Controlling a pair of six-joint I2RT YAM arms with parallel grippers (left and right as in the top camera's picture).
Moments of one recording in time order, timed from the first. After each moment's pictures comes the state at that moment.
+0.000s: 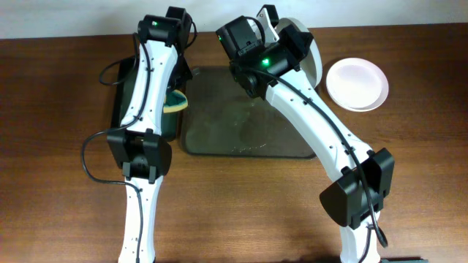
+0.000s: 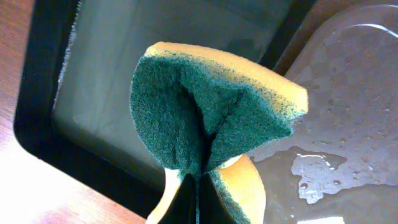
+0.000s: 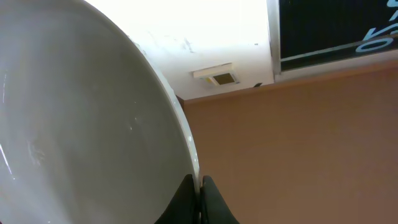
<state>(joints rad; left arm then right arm) -0.21 2.58 2.75 -1.68 -0.23 -0.63 0.55 2.09 2.12 -1.02 1.27 -0.29</state>
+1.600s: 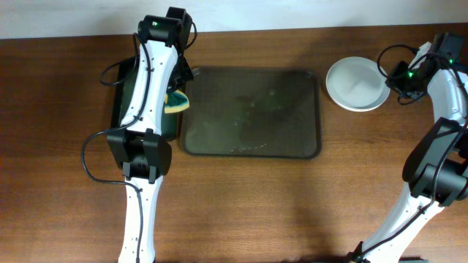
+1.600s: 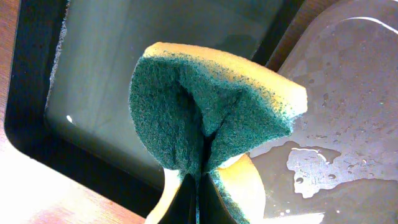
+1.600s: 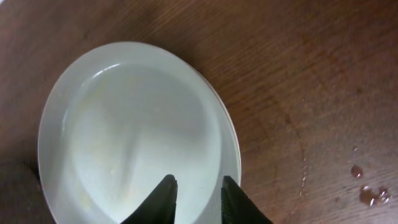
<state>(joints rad) -0.21 2.58 2.75 -1.68 -0.21 -0.63 -0.43 2.22 1.83 -0.74 -0.27 0.19</state>
